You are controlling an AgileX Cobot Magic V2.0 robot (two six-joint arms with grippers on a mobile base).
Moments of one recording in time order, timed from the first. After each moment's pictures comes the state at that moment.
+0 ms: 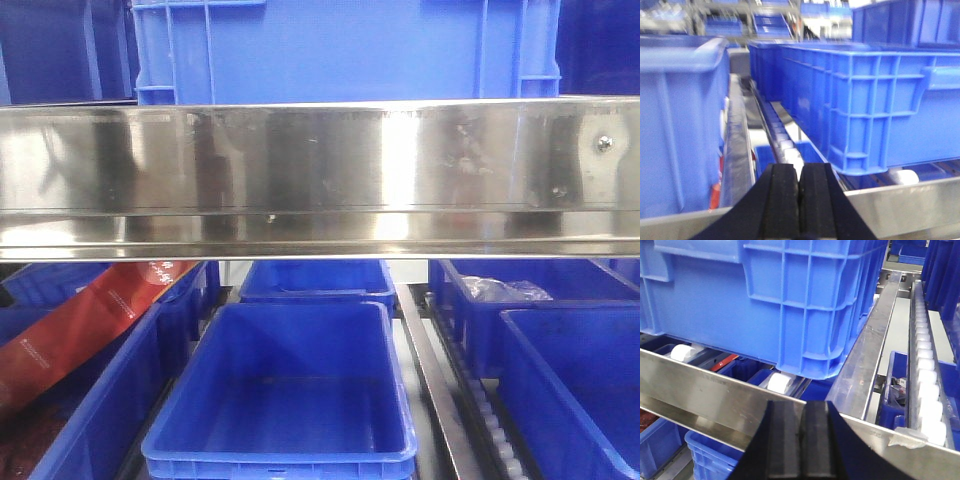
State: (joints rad) left arm -0.19 0.33 -0.34 -0.24 0.10 0.21; right arm 0.39 0.54 -0.41 0.20 0.18 -0.17
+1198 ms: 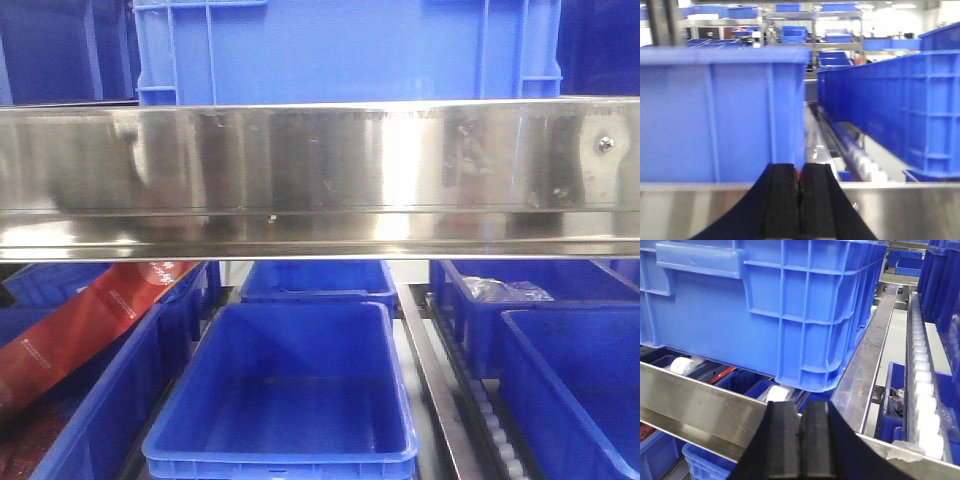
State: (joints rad) left arm 0.03 0.06 -0.15 0.00 0.07 0.02; right arm 0.39 0.54 -0.41 0.20 0.14 -0.17
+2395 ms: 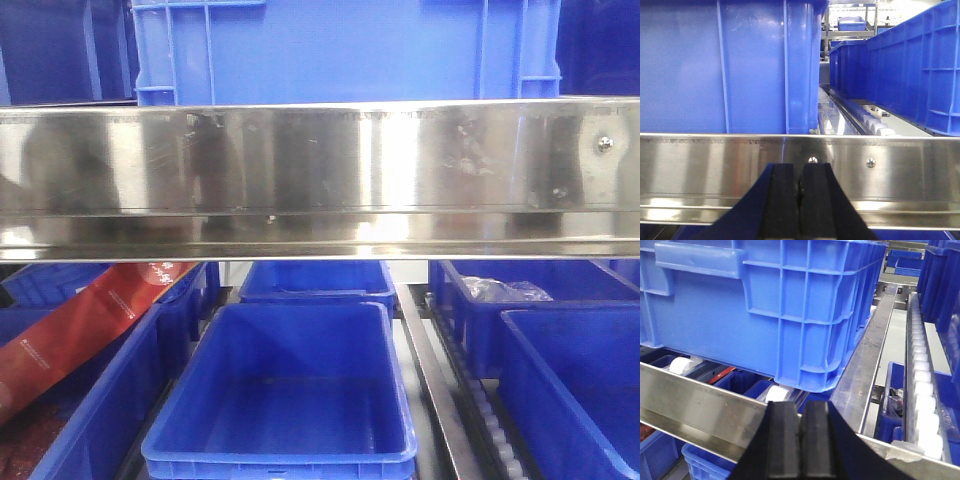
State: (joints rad) left arm 0.06 0.01 0.00 0.02 0.01 0.01; right arm 0.39 0.54 -0.41 0.20 0.14 -0.17
